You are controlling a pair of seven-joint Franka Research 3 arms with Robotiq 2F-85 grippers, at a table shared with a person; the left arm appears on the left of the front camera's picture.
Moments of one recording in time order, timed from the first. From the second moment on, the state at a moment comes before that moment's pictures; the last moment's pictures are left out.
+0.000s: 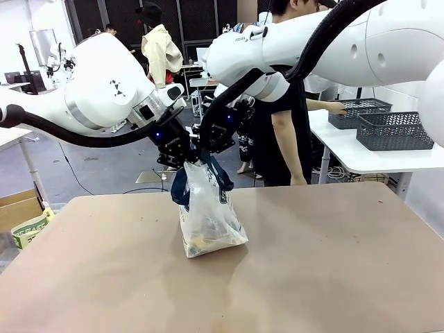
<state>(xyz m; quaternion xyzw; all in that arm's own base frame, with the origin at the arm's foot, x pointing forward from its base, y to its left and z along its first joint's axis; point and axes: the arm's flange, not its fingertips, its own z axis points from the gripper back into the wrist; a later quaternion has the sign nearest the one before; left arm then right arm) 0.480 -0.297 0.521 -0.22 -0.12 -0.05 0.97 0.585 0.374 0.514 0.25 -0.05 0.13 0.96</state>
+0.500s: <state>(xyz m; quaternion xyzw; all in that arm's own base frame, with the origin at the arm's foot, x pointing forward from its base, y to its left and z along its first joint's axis) 0.481 -0.297 0.520 -0.22 -0.12 -0.04 0.97 0.578 0.306 0.541 0.32 -0.11 0.13 0.93</state>
